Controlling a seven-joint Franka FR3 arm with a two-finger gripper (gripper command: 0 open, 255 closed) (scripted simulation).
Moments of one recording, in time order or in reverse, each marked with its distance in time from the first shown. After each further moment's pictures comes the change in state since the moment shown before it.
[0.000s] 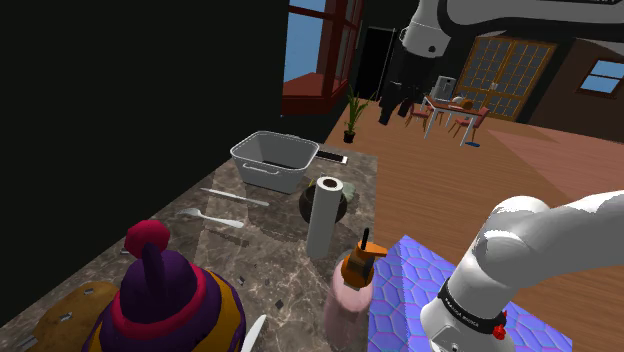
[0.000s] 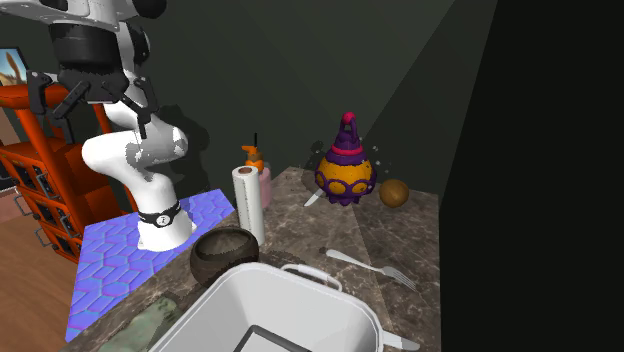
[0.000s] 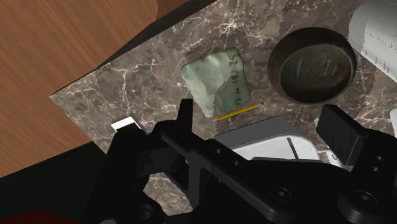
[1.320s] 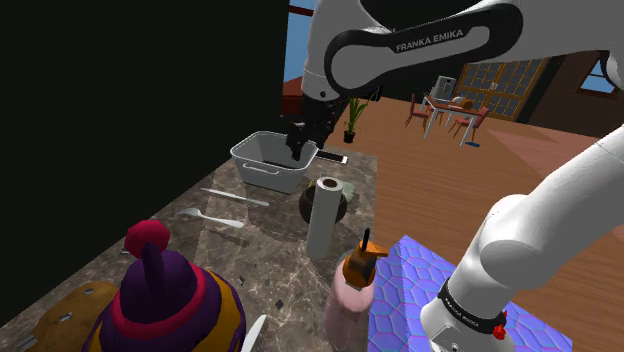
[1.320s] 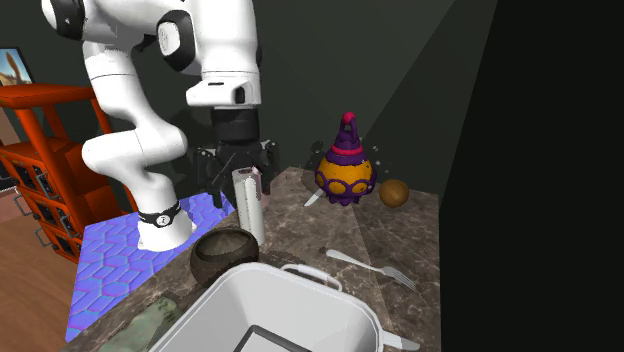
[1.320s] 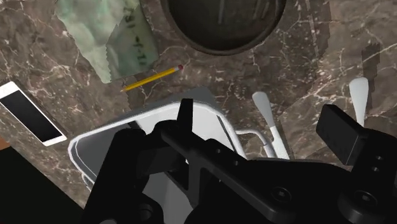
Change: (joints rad) arm 0.081 0.472 0.253 0.088 0.048 0.346 0.273
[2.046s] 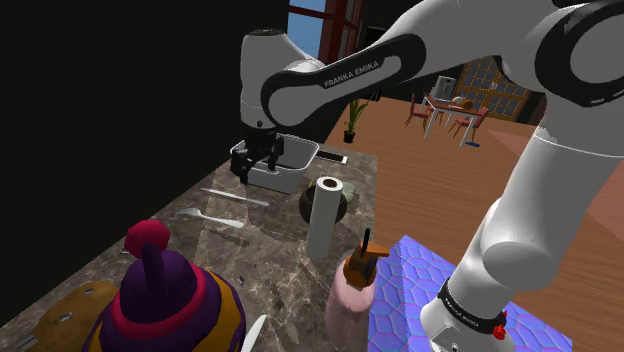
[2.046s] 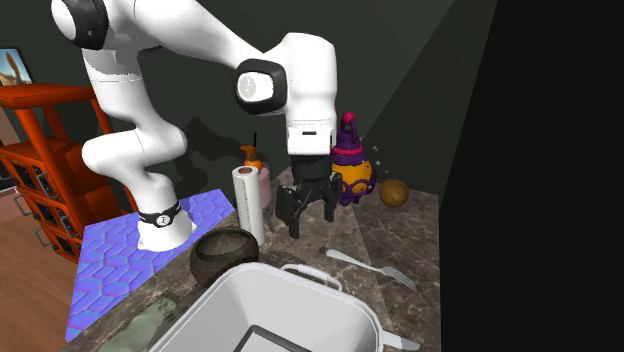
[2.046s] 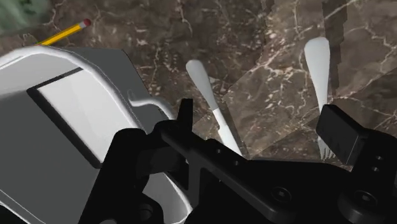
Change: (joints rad) arm 0.047 0.385 0.119 0.230 -0.130 0.108 0.205
